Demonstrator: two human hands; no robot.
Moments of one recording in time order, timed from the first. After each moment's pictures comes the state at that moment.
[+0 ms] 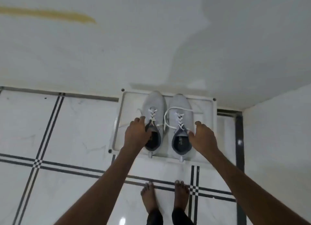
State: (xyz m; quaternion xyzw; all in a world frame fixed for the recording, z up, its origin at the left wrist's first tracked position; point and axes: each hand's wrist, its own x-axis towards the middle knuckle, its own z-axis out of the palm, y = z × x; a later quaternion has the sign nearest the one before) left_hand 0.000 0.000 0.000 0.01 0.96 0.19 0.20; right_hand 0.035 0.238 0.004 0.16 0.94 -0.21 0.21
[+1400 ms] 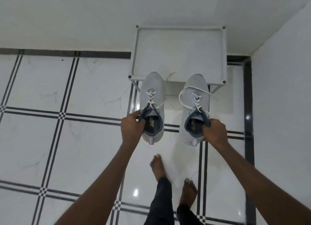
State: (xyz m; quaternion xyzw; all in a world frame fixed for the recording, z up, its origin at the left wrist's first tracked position) left_hand 0.329 -0.116 0.002 -0.14 0.93 0.31 0.13; right_hand 0.374 0.163 -0.015 0.31 0.87 -0.34 0.19
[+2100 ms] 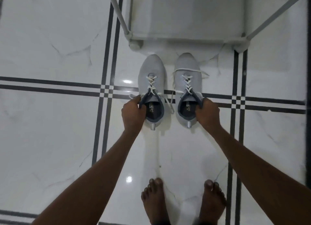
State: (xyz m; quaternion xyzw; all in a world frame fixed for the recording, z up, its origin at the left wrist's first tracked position) left_hand 0.383 -0.157 -0.436 -0.14 0.93 0.31 0.13; right_hand 0.412 0.085 -0.439 0.30 0.90 -0.28 0.17
